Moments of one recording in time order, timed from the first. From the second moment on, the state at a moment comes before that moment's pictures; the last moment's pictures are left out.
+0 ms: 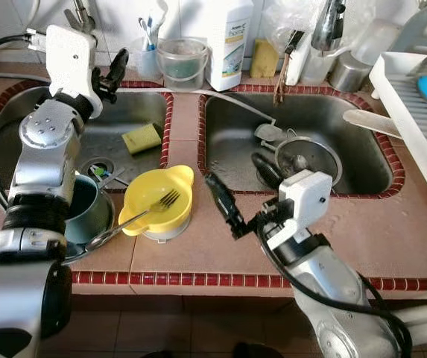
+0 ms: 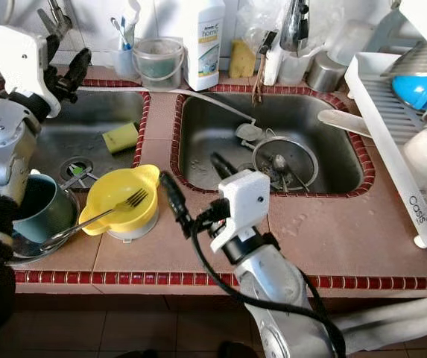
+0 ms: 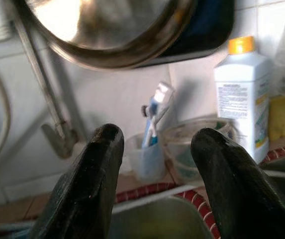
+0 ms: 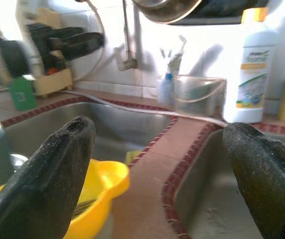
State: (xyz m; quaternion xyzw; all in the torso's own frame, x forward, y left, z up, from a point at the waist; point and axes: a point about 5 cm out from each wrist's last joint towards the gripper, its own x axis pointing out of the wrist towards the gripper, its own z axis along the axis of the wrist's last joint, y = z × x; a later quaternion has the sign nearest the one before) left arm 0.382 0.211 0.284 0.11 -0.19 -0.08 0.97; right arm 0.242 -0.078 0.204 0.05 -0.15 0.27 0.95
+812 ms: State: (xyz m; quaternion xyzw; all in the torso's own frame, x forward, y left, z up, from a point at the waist) left arm 0.345 0.177 0.243 -0.01 -0.18 -0.06 0.98; right arm 0.302 -0.131 0.201 -0.02 -0.18 0.01 0.98
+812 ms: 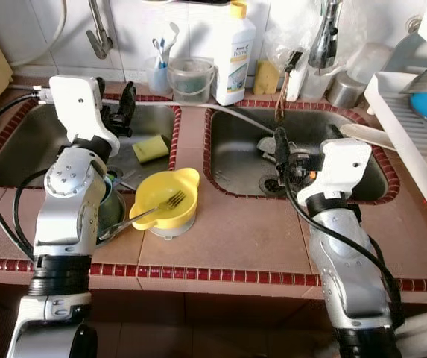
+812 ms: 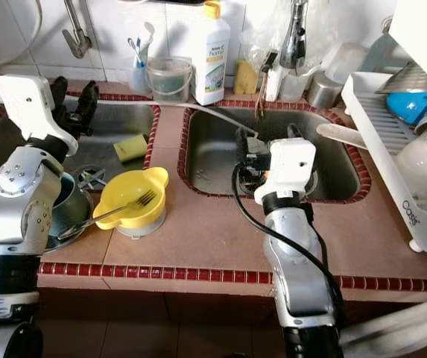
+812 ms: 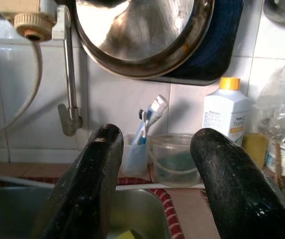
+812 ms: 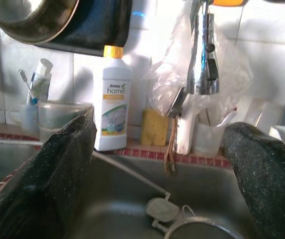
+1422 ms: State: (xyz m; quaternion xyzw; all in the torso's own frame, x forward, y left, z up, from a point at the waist) left arm 0.339 0.170 0.224 -0.01 -0.17 -0.09 0.98; right arm 0.305 -0.127 0.198 -0.02 -0.19 0.01 0.98
